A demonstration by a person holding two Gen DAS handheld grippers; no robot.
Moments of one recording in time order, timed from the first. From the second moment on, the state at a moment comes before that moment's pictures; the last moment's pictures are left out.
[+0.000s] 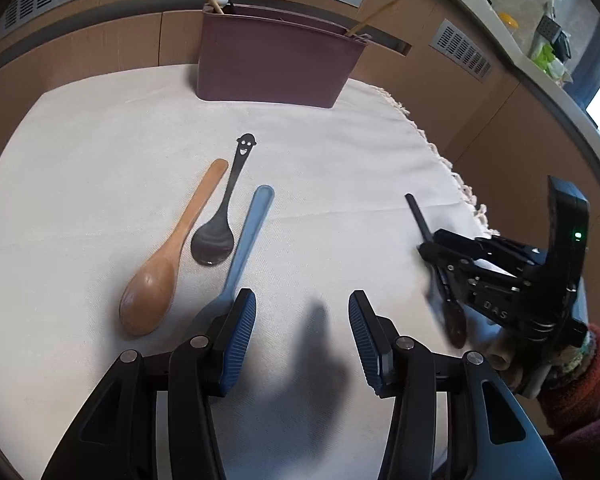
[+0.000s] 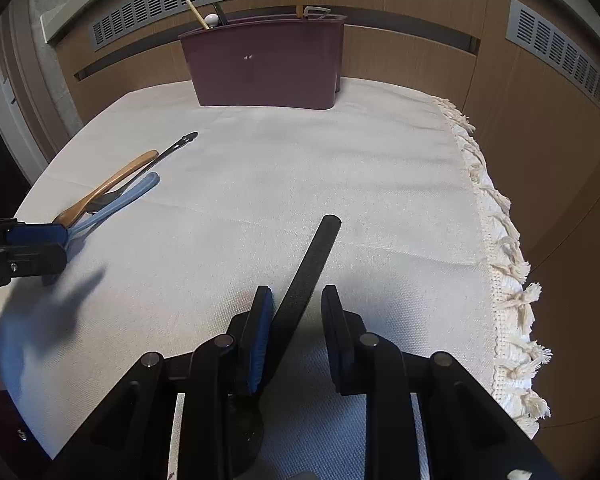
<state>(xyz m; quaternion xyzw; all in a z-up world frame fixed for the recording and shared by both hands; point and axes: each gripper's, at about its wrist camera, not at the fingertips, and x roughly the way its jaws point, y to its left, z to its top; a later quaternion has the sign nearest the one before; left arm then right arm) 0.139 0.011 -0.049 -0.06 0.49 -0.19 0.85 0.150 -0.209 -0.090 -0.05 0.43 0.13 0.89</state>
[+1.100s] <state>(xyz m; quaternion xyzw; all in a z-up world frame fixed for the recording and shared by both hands) 0.172 -0.002 -0.067 0.00 0.51 -0.13 0.85 0.144 -0.211 -0.091 -0.02 0.44 0.13 0.89</state>
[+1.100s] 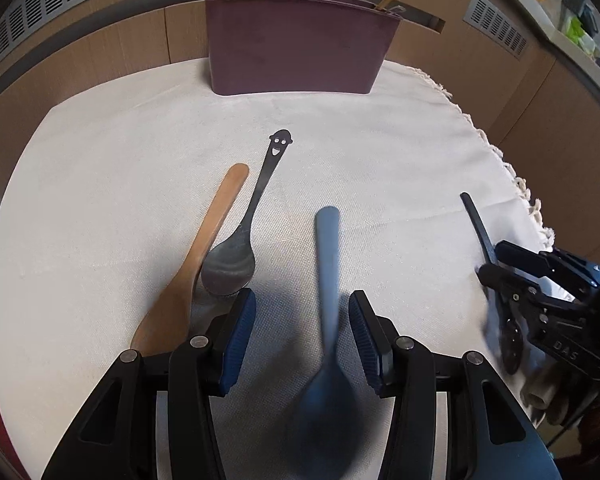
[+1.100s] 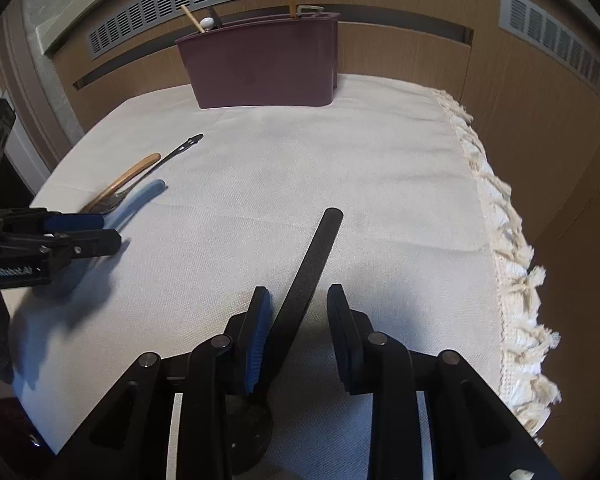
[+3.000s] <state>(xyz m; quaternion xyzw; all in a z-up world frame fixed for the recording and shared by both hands) 0.147 0.011 0.019 -0.05 0.38 -0.14 0.91 0.148 -0.183 -0.024 -0.04 0.34 0.13 0.93</state>
